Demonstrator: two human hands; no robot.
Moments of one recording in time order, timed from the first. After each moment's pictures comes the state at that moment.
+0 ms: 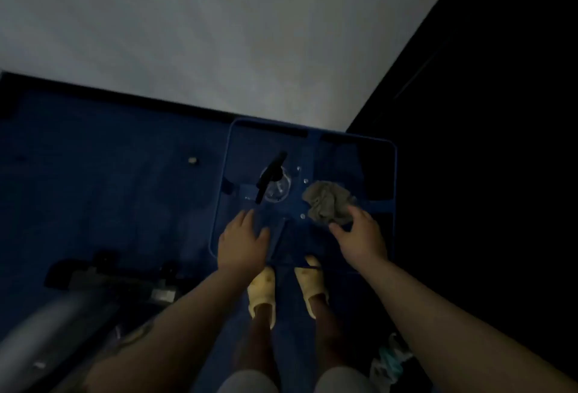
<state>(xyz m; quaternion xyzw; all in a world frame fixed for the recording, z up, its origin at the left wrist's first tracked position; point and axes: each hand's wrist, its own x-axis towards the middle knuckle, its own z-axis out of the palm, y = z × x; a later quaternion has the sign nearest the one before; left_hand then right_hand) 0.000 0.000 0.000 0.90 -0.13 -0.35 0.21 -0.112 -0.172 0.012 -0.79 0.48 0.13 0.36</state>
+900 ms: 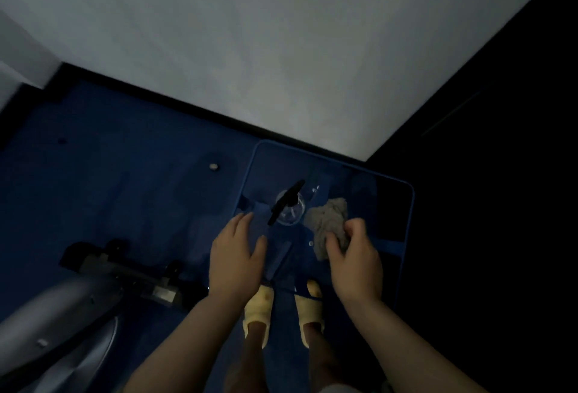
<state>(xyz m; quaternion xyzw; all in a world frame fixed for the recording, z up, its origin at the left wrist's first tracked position) 0.009 0.001 0.056 0.92 -0.09 -0.24 0.29 -0.079 -0.155 0.061 -0.83 0.42 -0.01 0.36</state>
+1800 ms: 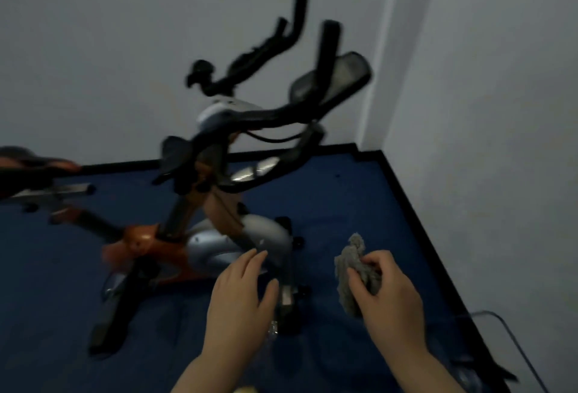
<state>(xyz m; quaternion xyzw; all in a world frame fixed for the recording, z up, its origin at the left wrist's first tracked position) -0.195 0.211 0.245 0.90 0.33 0.11 0.25 -0.061 0.044 0.243 -0.88 -0.24 0.03 0.40</state>
